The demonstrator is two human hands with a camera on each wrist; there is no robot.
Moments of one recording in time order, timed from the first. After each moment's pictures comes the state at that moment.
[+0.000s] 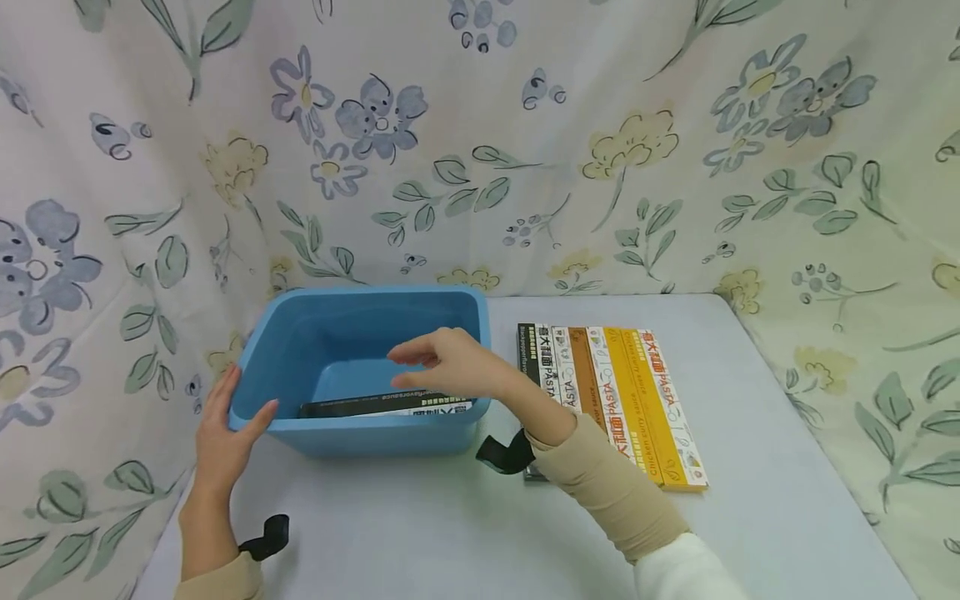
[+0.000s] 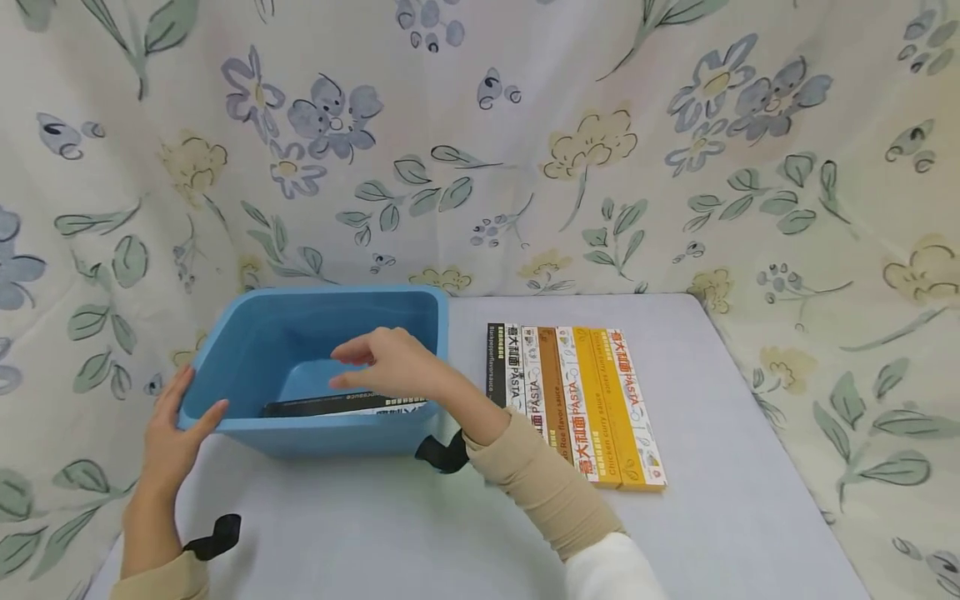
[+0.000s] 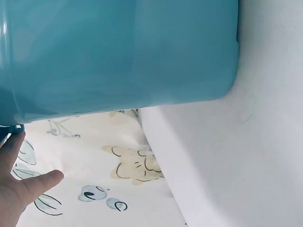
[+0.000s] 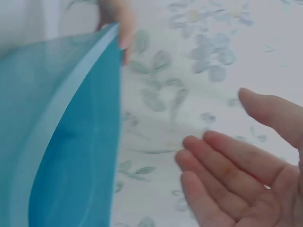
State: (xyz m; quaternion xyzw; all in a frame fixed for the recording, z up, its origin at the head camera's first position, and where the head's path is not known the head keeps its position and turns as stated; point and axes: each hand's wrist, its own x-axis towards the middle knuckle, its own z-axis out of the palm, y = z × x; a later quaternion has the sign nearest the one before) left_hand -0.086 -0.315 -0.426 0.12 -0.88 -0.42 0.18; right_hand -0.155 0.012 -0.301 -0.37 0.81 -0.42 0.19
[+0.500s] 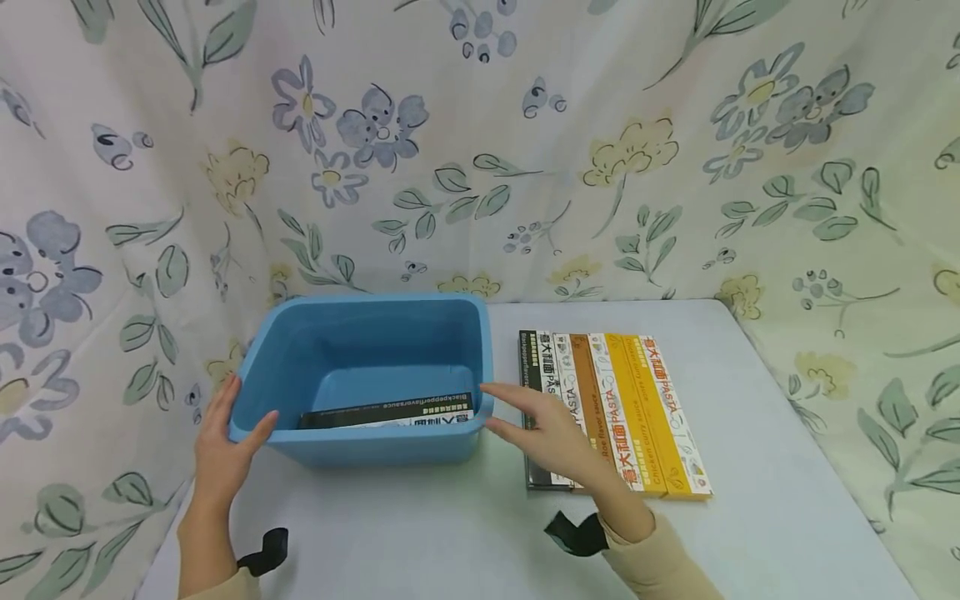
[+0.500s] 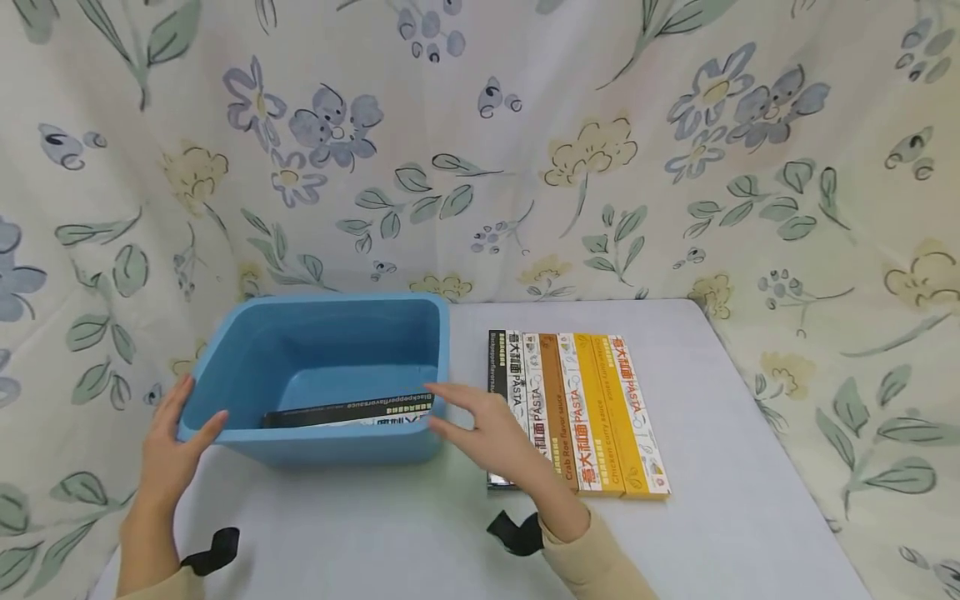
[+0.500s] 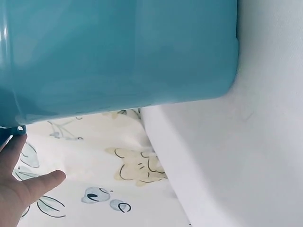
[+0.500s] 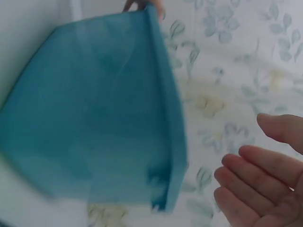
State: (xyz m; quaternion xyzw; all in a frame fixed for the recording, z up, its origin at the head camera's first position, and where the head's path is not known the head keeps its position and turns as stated) left_hand -0.084 -0.317 -0.426 0.12 -0.88 -0.42 0.17; right_hand -0.102 0.091 -0.368 -0.29 0.83 -0.47 0.00
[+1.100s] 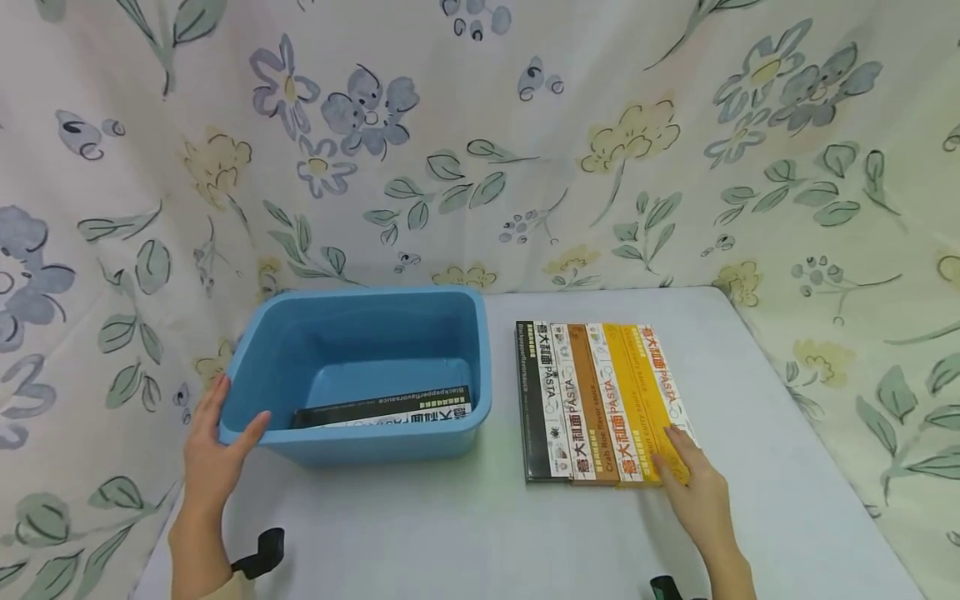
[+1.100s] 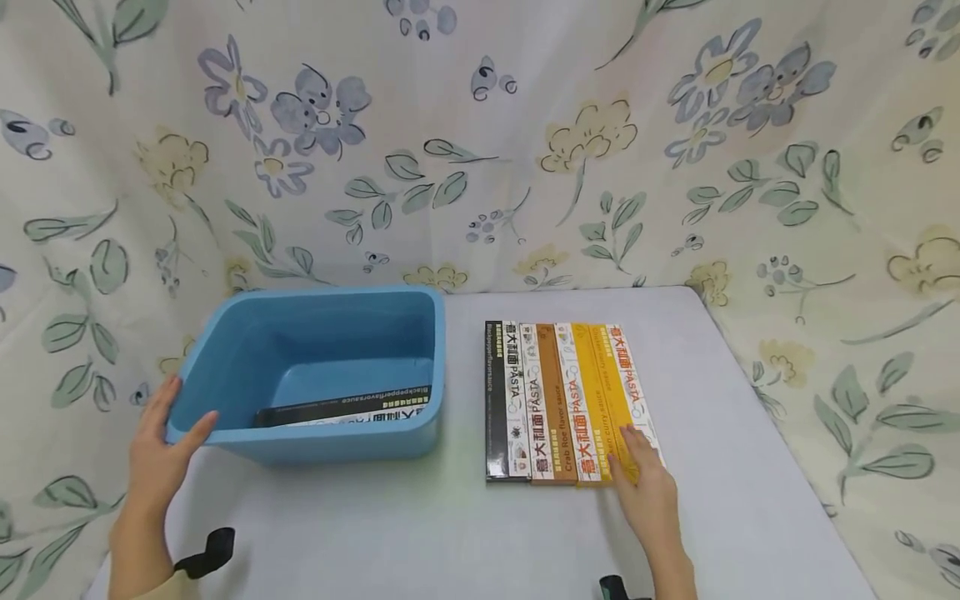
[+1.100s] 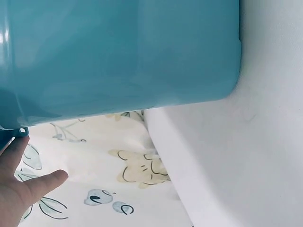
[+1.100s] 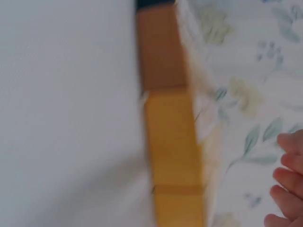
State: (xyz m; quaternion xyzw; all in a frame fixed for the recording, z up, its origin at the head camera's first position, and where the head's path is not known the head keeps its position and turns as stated) left_hand -0.085 -0.316 -0.426 0.12 -0.88 -0.43 0.17; right_hand -0.047 0.242 -0.480 0.04 0.93 -0.34 -0.17
